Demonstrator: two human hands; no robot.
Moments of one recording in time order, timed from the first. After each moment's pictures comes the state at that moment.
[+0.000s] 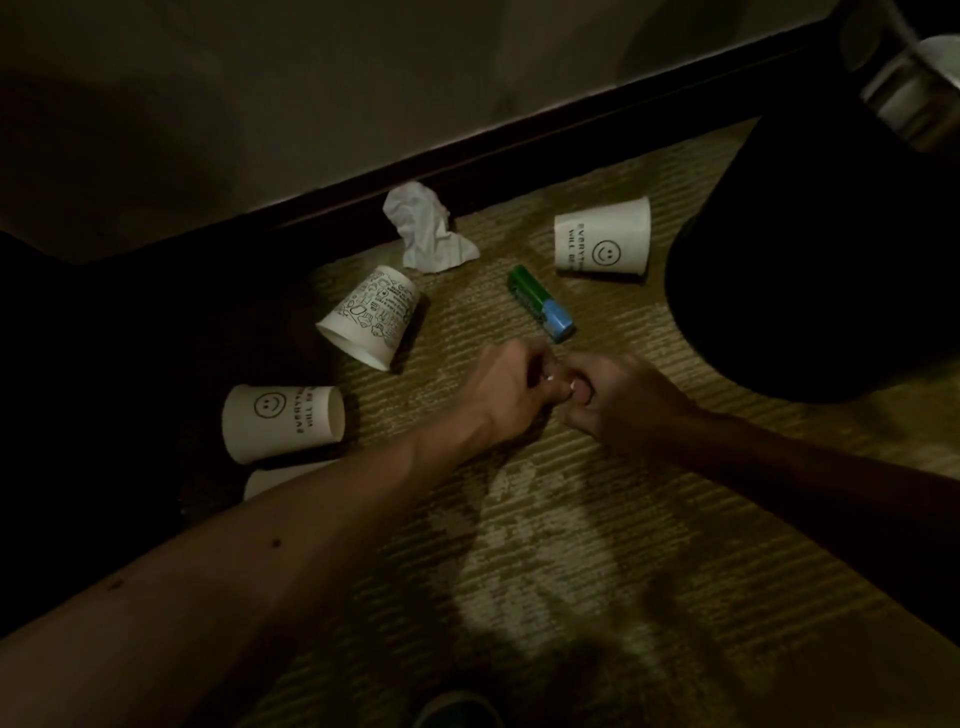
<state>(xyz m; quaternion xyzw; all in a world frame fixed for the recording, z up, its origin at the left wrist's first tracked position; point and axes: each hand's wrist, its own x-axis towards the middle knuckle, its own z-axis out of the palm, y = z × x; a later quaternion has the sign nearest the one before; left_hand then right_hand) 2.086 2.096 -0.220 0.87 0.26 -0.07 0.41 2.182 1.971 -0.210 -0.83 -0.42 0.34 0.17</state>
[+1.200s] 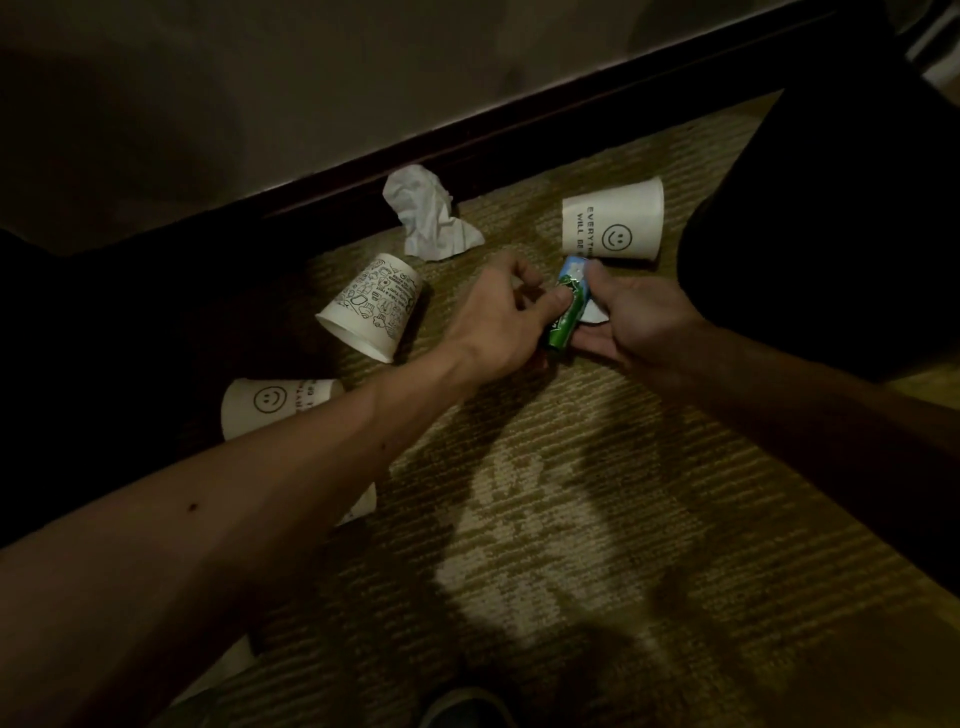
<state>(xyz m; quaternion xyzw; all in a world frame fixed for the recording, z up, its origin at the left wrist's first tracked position) 2.109 2.114 -0.198 0.74 0.37 0.00 0.56 2.204 2.012 -0.201 -0.63 0.05 0.48 0.61</state>
